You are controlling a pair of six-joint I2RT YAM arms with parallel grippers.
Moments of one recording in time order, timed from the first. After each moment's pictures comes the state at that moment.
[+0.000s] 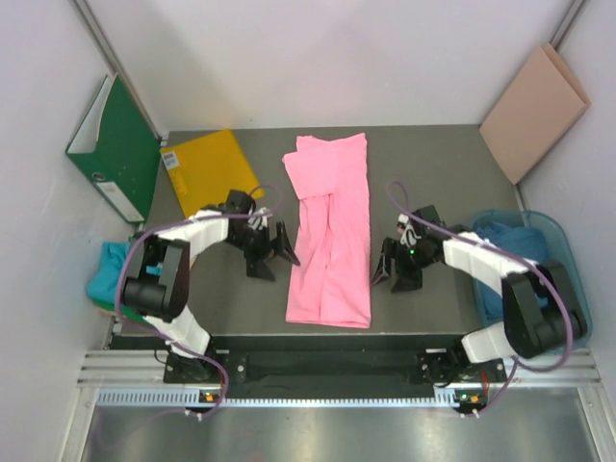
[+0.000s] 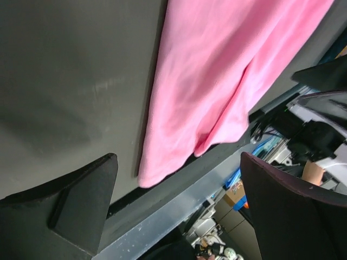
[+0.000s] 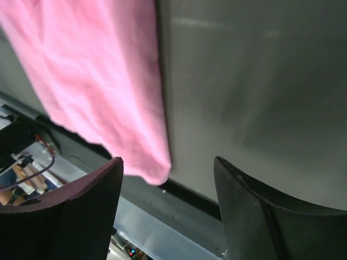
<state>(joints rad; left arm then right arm) -0.24 1.70 1.00 -0.64 0.68 -0.49 0.34 1.42 0.74 -0.57 -0.49 0.52</state>
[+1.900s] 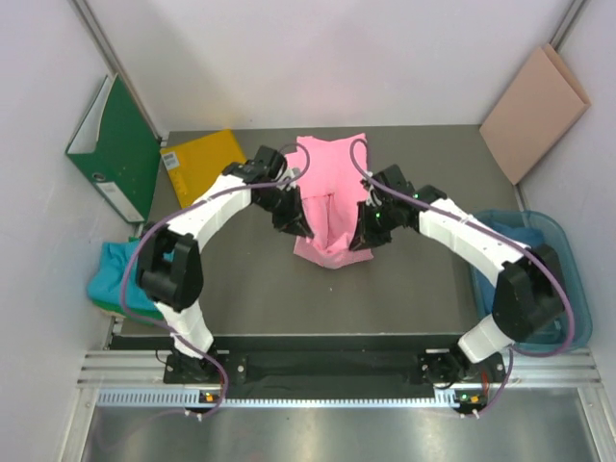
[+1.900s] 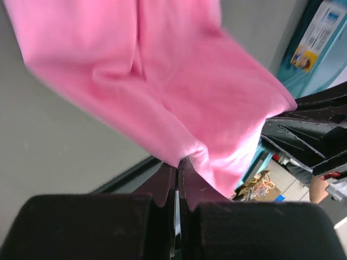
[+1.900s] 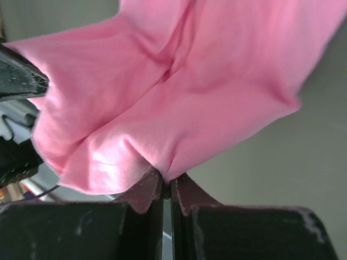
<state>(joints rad) -0.42 1.71 1.39 -0.87 0.61 -0.57 0.59 1.49 1.15 -0.69 -0.34 0.59</state>
